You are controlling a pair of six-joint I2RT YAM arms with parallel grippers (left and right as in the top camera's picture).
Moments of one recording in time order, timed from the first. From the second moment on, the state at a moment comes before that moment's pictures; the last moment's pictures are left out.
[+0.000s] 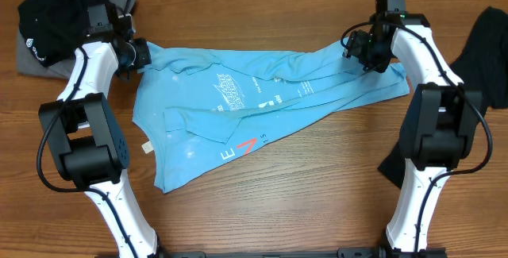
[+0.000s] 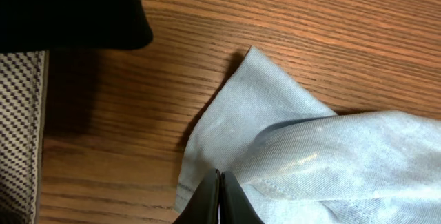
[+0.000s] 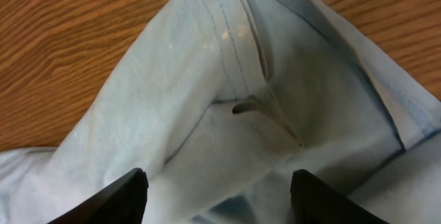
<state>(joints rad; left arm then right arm) 0.19 2.21 1.72 -0.62 0.11 -0.07 -0.03 2.28 1.86 -0.85 -0.14 0.38</state>
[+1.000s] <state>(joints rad) 0.19 2.28 1.73 -0.63 0.10 -0.04 -0.02 2.28 1.86 -0.77 -0.05 0.36</state>
